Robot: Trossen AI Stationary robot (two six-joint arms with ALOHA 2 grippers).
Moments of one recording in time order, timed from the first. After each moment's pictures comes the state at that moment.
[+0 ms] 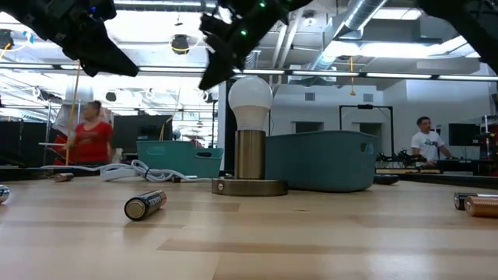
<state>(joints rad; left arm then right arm) -0.17 0.56 0.51 -0.41 -0.48 -0.29 -0.20 2.11 1.99 -0.61 0.10 -0.25</state>
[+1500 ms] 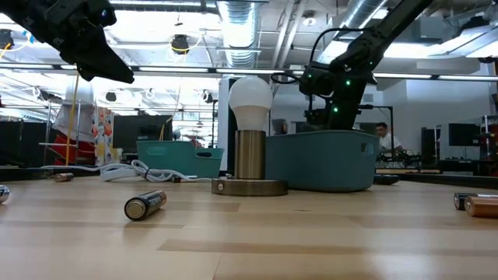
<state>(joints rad) -0.17 0.58 0.51 -0.46 -0.48 -0.34 -0.54 1.71 1.00 -0.43 0.21 0.33</state>
